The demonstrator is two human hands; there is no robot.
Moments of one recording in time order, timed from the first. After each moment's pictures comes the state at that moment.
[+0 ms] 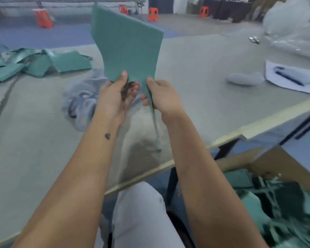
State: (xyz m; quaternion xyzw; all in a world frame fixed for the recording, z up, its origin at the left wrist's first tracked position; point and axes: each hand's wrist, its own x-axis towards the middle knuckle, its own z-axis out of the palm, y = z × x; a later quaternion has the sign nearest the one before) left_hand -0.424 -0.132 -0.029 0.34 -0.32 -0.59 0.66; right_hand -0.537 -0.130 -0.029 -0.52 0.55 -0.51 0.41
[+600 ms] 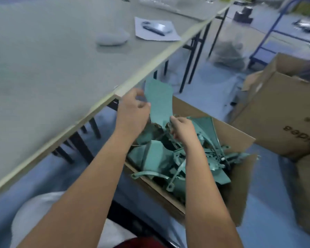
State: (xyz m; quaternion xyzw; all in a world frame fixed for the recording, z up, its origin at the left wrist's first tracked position) left_hand -0.700 -0.014 -0.134 0.33 -0.73 -0.48 0.34; right_hand -0.830 0.087 -0.192 -0.20 0.80 -0.50 0.27
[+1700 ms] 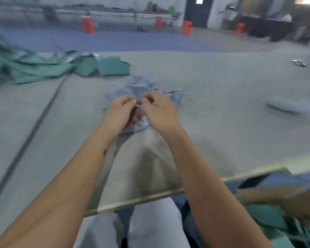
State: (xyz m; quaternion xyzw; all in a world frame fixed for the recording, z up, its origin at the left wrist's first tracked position) left_hand -0.343 -0.120 -0.048 0.54 -0.50 -0.42 0.54; right_hand -0.459 -0.151 -0.052 -0.73 0.52 -0.41 0.17
